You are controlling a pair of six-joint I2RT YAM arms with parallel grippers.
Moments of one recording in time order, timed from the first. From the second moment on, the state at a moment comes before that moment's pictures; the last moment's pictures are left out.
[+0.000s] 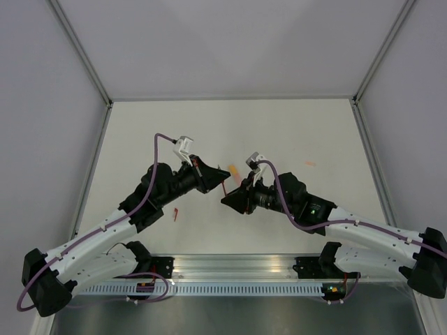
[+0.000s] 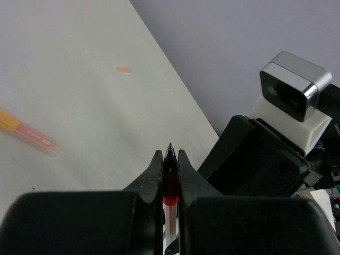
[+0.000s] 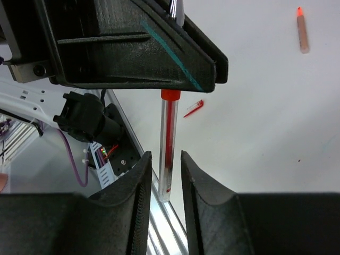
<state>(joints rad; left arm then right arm) -0.79 0.89 0.69 0.15 0.14 -0.72 1.00 1.01 0.68 0.13 -0.14 0.50</state>
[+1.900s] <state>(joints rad) -0.37 1.67 1.00 -0.88 -0.04 -0.25 0.94 0.87 0.68 -0.02 0.05 0.46</state>
